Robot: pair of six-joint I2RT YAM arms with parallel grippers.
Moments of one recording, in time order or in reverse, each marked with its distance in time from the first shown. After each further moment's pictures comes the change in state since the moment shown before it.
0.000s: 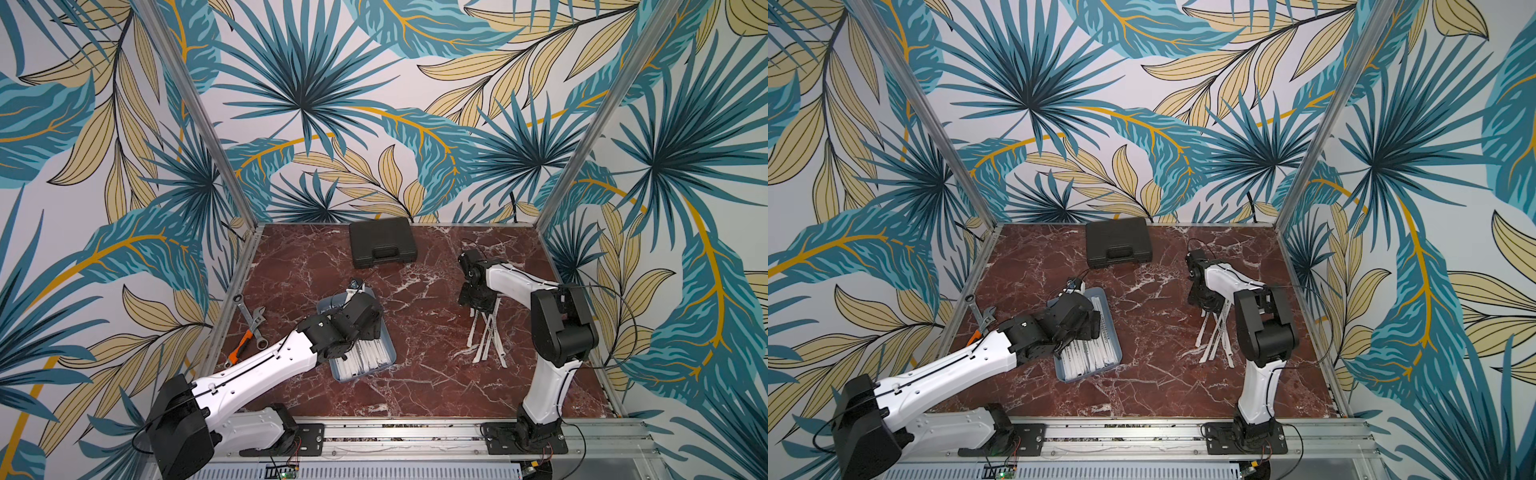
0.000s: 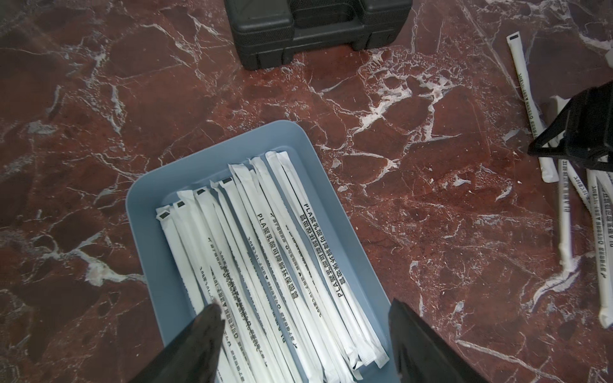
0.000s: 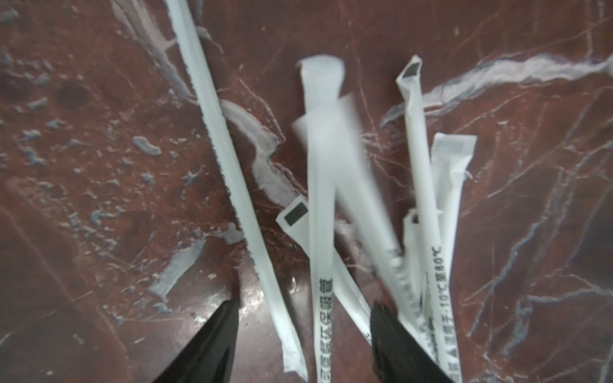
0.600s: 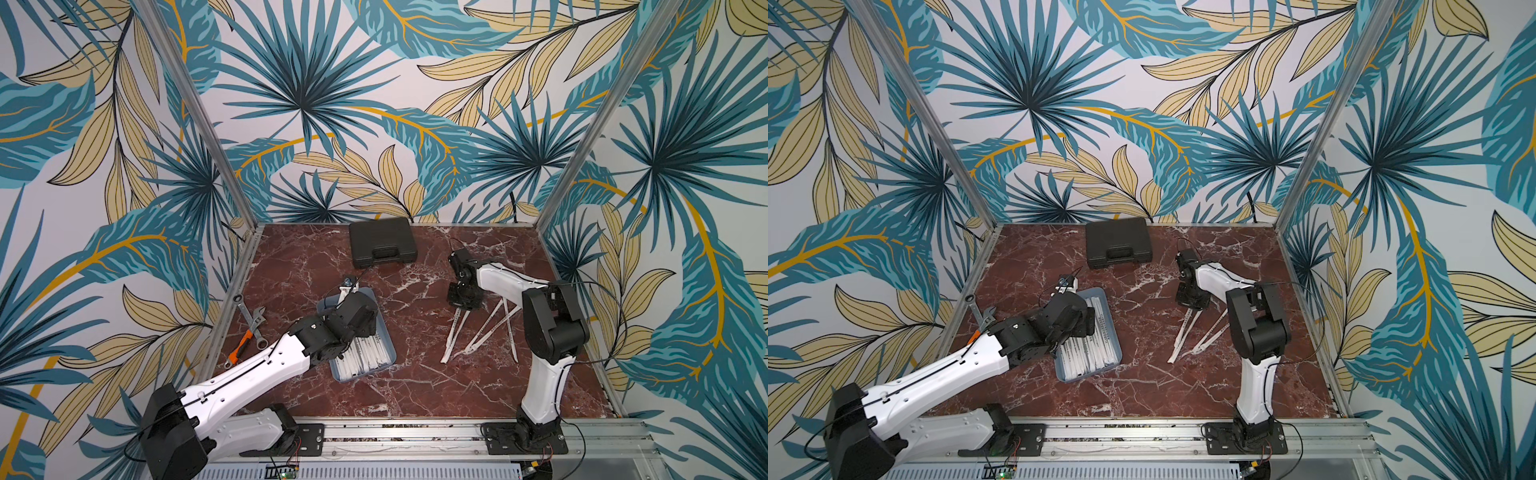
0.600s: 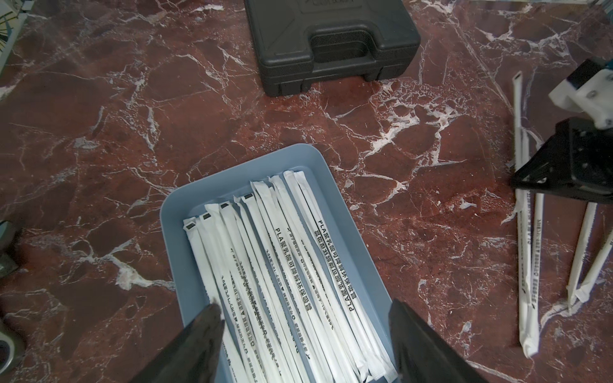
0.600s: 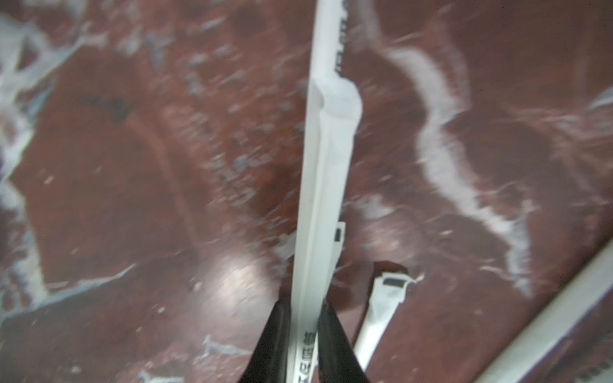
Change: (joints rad) left arm 0.025 -0.057 -0.002 -0.007 -0.053 0.006; right arm 0.128 0.027 0.048 0.026 -0.146 -0.051
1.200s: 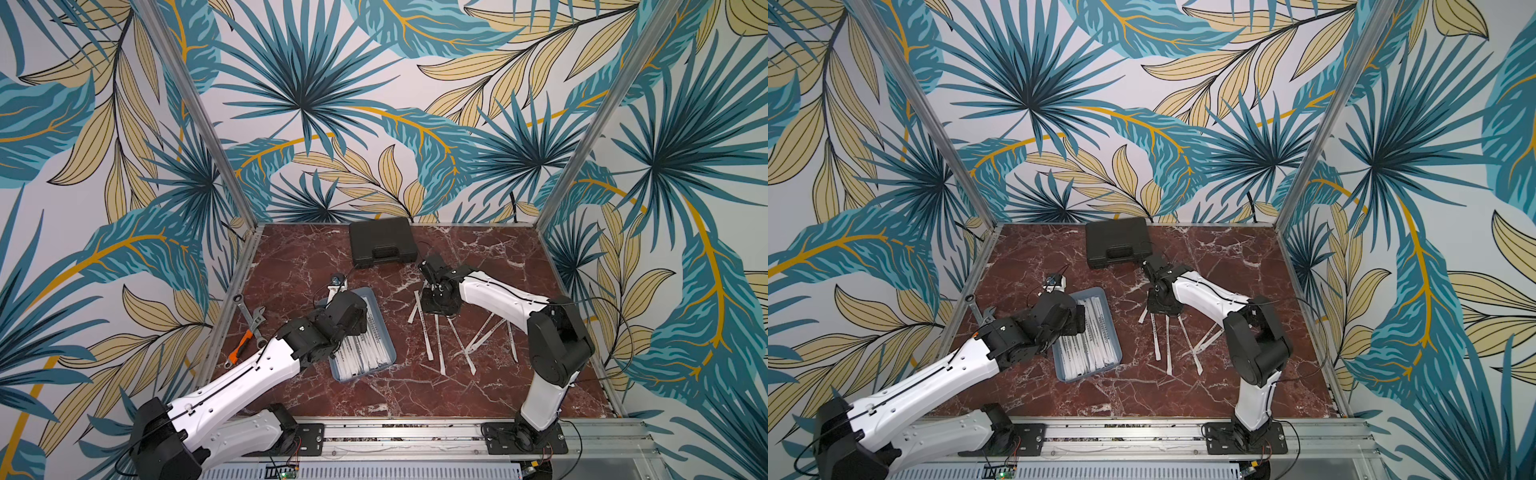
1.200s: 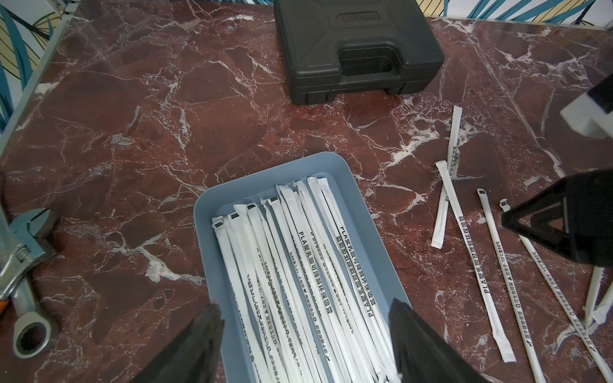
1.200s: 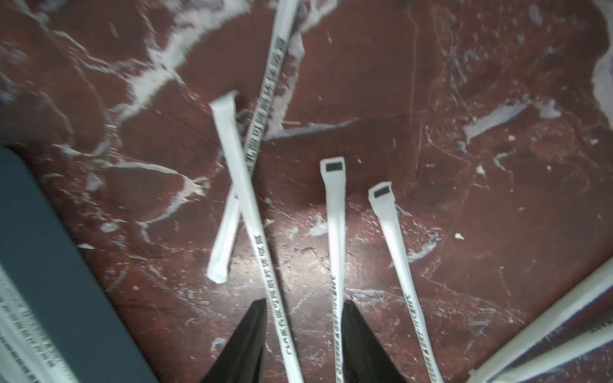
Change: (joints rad) left arm 0.044 -0.059 -0.023 -0.026 -0.006 0.002; right arm 0.208 -0.133 -0.036 -0.046 0.014 0.060
